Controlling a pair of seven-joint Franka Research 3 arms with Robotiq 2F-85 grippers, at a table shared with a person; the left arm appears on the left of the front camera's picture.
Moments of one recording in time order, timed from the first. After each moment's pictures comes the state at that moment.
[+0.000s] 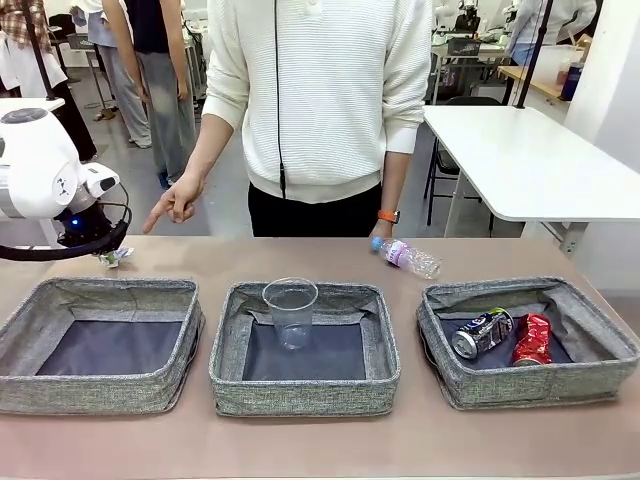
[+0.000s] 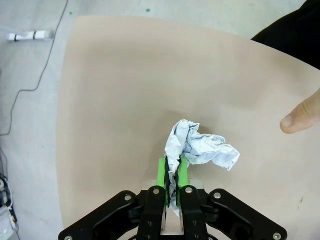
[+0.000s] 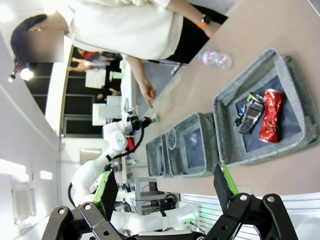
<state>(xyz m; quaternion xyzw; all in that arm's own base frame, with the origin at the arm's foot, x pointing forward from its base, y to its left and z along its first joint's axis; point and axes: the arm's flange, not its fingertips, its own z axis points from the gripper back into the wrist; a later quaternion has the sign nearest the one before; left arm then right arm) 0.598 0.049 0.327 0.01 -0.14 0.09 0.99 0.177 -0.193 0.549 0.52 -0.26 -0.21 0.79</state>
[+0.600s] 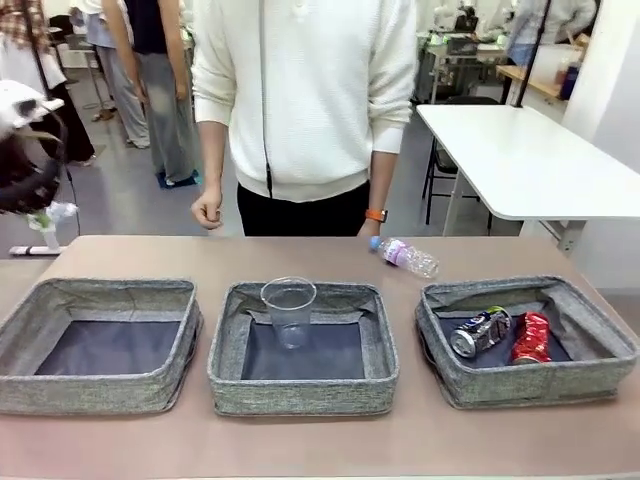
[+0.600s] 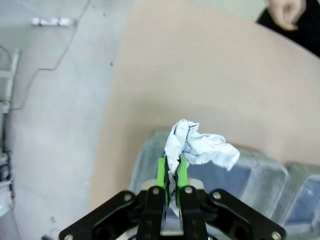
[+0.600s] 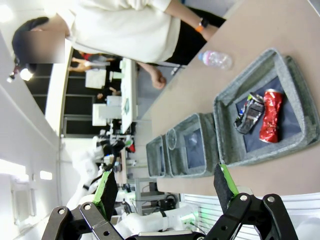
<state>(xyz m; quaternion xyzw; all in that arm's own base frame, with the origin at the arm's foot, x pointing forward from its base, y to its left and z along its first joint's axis) 0.423 0.025 0.516 0.00 -0.16 0.12 0.98 0.177 -0.194 0.549 0.52 -0.26 -0.21 0.79</state>
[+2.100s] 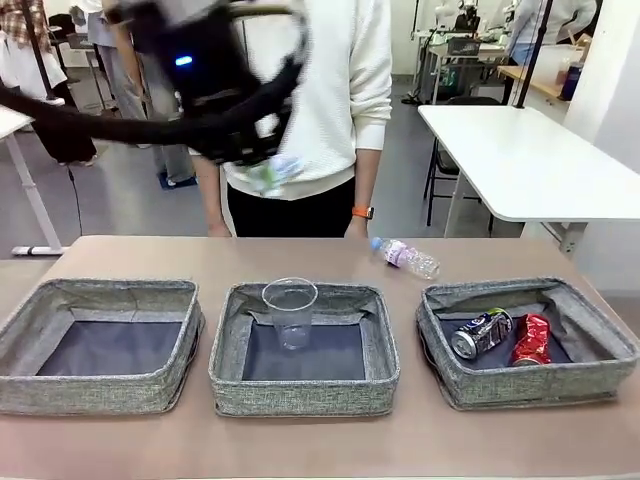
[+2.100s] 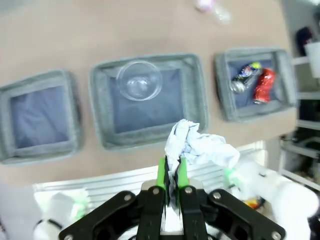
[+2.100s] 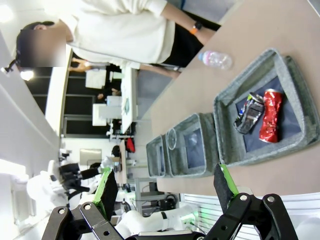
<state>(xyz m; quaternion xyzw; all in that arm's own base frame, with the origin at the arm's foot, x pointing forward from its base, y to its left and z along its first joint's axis) 0.274 -0.338 0.672 -0.13 -0.14 -0.06 0.98 0.177 -0.194 0.549 0.52 -0.26 -0.21 0.79</state>
